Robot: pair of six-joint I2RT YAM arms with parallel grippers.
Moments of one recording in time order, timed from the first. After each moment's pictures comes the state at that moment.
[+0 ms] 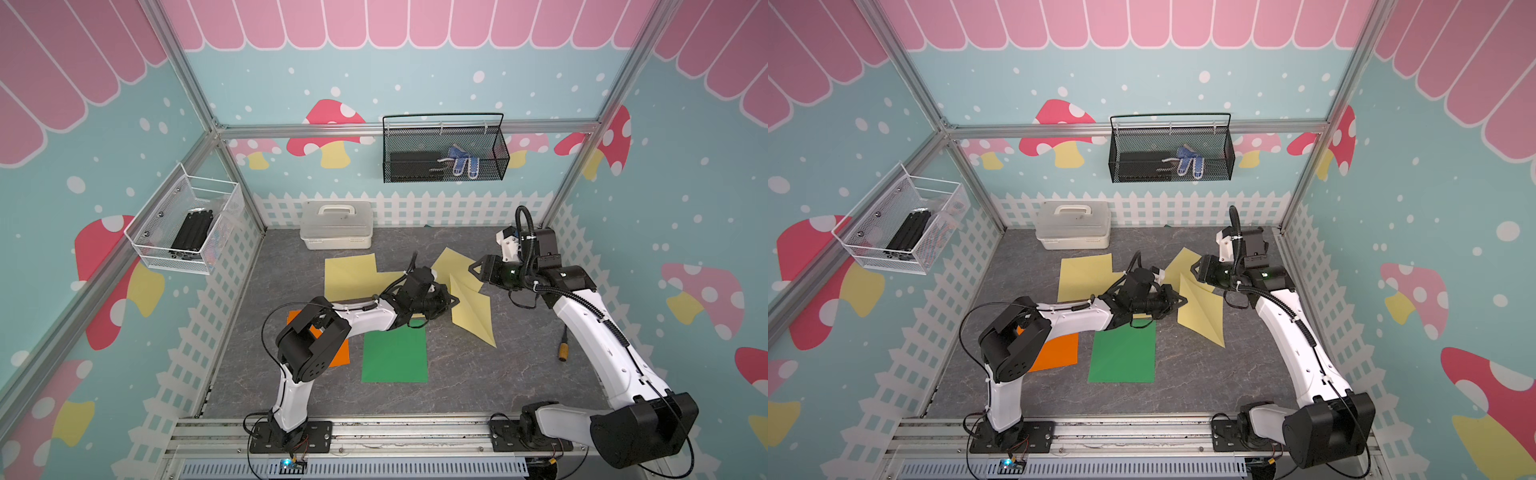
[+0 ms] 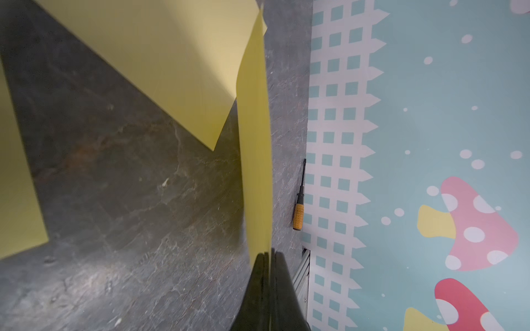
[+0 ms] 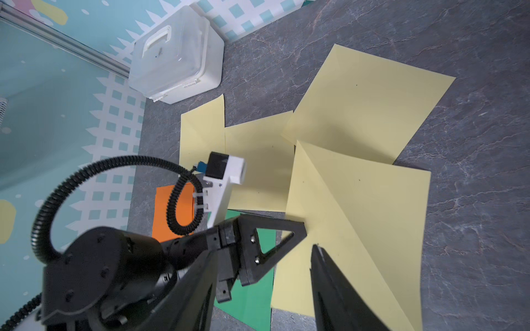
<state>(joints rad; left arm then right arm) -0.83 1.99 1.23 0.26 0.34 -1.23 0.19 1.26 1.27 -0.77 -0.36 0.45</state>
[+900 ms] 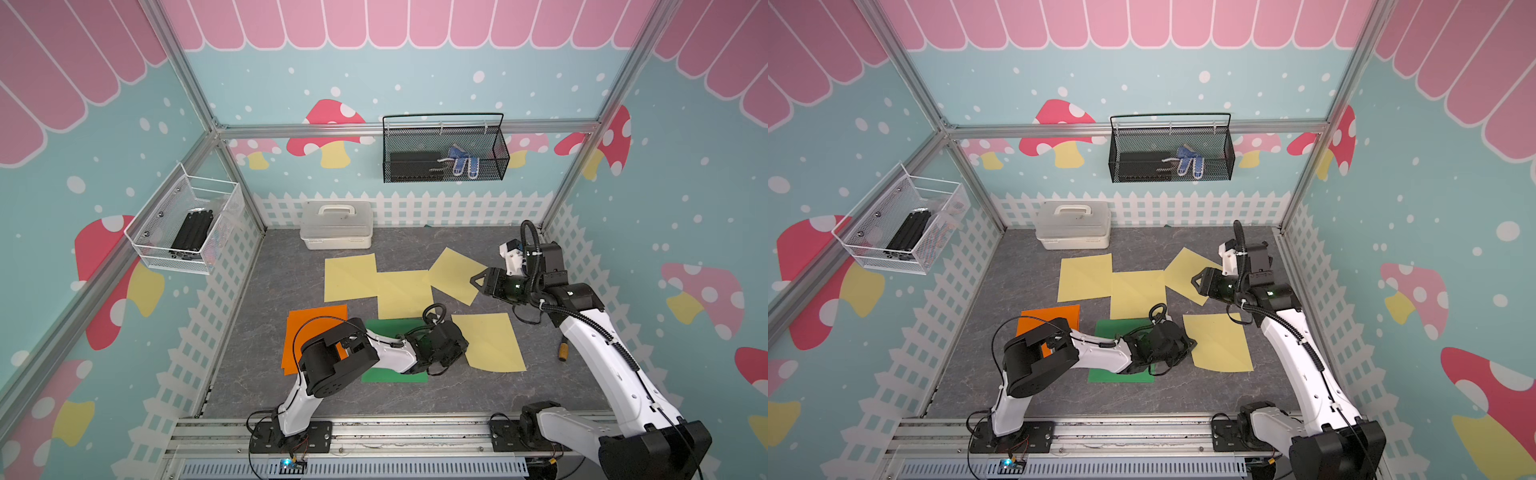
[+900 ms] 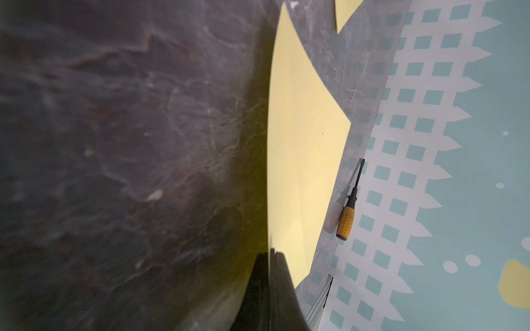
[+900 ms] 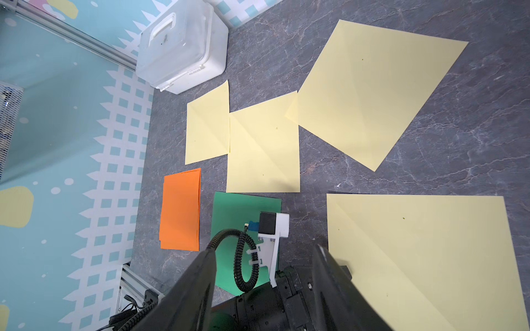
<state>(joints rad) -1.11 2.08 1.11 0.36 -0.03 -1.59 0.19 1.14 1.15 -0.76 -0.39 0.48</state>
